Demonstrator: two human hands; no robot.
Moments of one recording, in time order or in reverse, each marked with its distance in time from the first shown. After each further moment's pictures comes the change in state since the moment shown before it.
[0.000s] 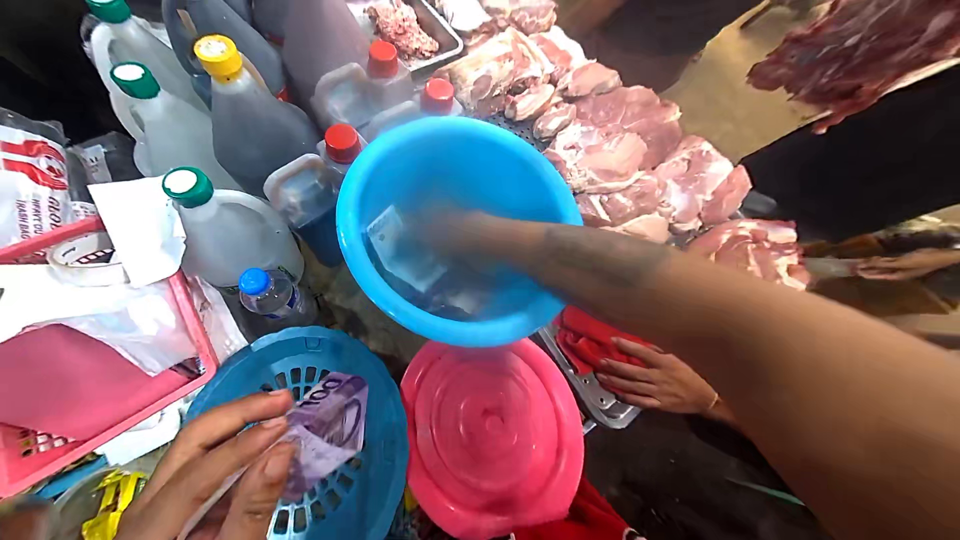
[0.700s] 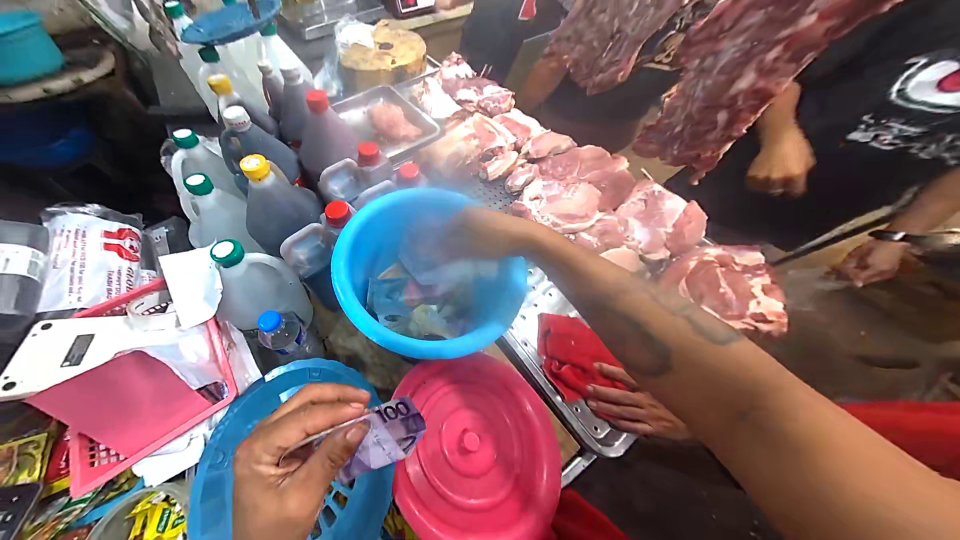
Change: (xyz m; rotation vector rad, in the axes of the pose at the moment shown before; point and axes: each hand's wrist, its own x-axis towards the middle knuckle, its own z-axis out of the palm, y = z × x) left_hand 0.012 0.018 0.044 -0.190 -0.189 0.006; right_hand -0.027 0.054 -0.056 0.618 -0.070 0.362
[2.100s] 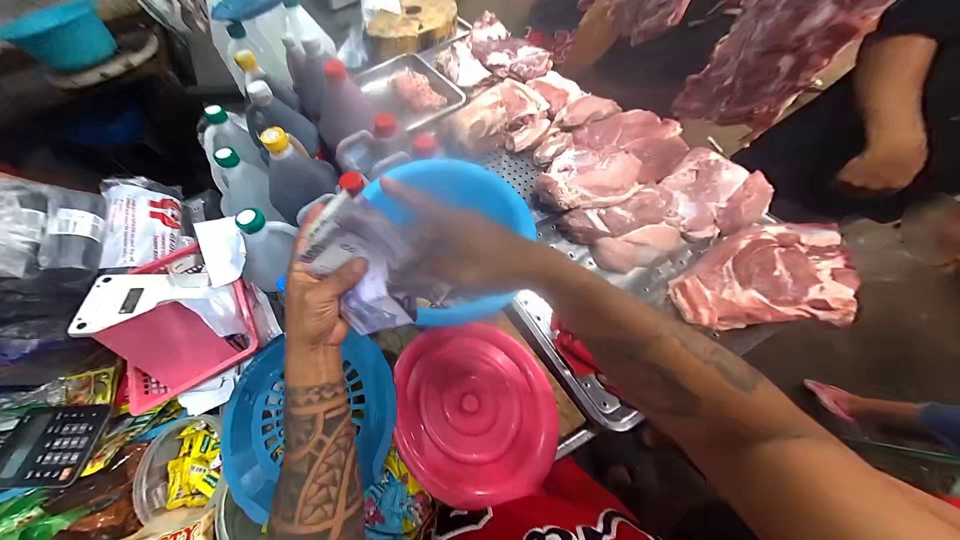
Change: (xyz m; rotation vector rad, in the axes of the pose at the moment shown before) left_hand 0.077 -0.040 0.028 -0.432 0.283 -0.211; right_hand -0.050 -0.058 0.042 0.335 0.085 -0.592
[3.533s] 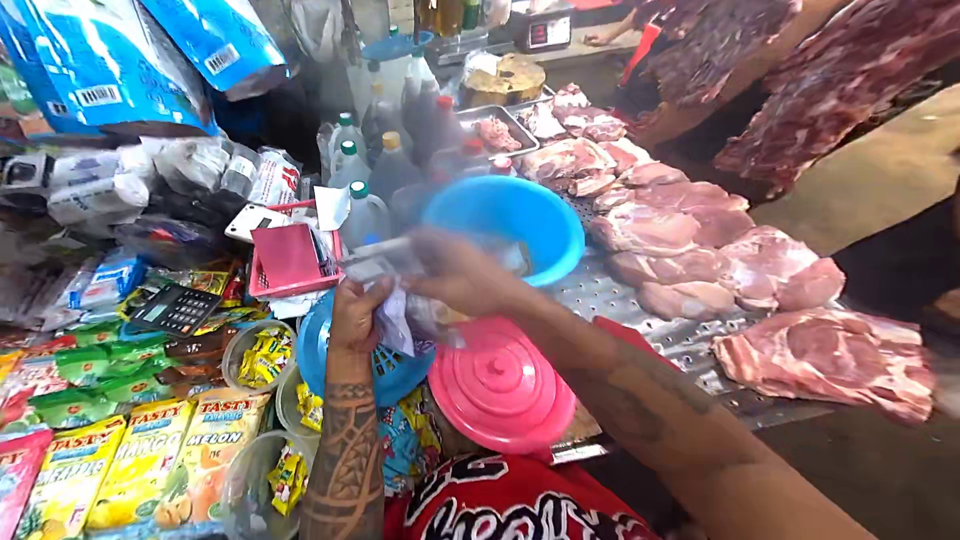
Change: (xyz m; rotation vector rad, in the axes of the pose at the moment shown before) left_hand -0.117 0.044 -0.035 -0.010 0.201 0.098; right_hand 0.013 -0.088 0.110 0.164 -0.043 0.034
